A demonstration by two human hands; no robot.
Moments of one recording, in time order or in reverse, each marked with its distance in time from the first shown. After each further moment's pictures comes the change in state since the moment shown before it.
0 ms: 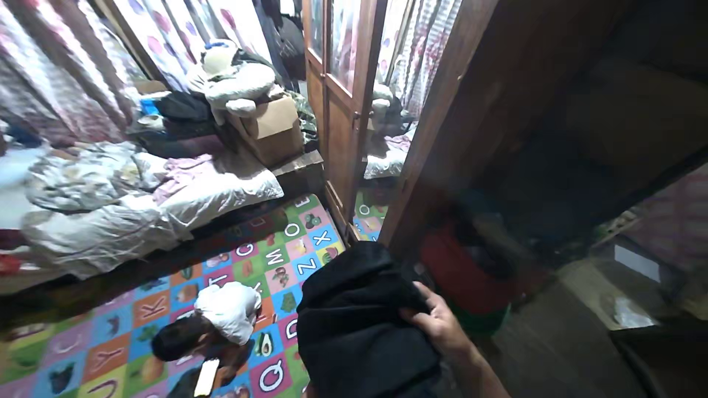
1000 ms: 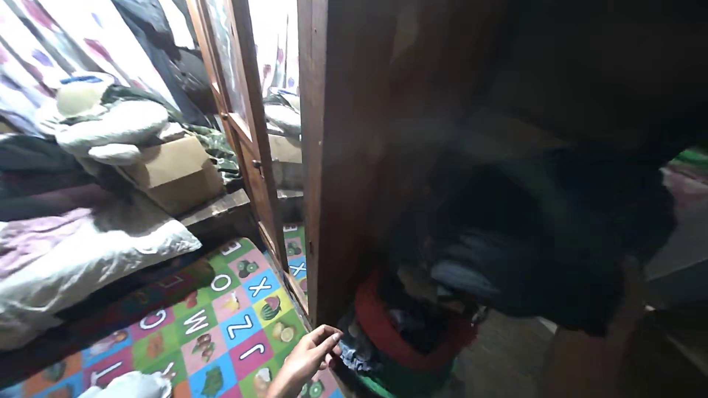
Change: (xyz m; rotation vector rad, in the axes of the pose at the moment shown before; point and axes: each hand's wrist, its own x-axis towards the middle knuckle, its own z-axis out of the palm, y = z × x) left_hand 0.131 0.022 0.297 0.158 -1.009 -0.478; right_hand 0.048 -0.183 -0.296 0.028 0.906 -0.538
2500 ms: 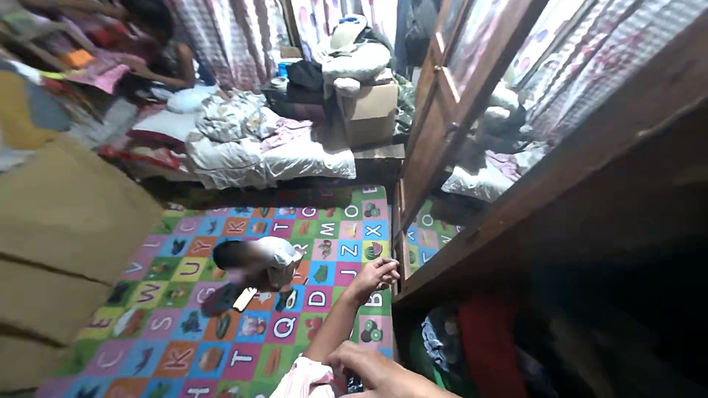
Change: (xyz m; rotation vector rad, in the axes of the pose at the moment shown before) left_hand -0.029 -0.017 -0.129 -0.347 0.442 0.058; right_hand -0.287 0.172 0.170 0.040 -2.181 0.430
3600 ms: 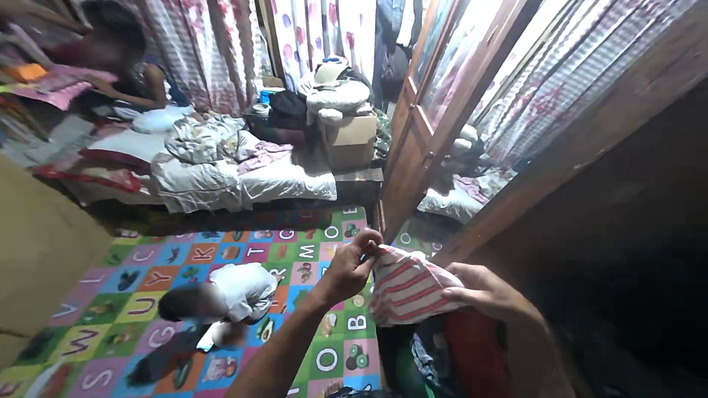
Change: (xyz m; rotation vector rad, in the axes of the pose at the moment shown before) left_hand -0.059 0.105 -0.028 0.508 0.007 0.858; right_hand -0.074 -0.054 -0.173 -0.204 0.523 0.227
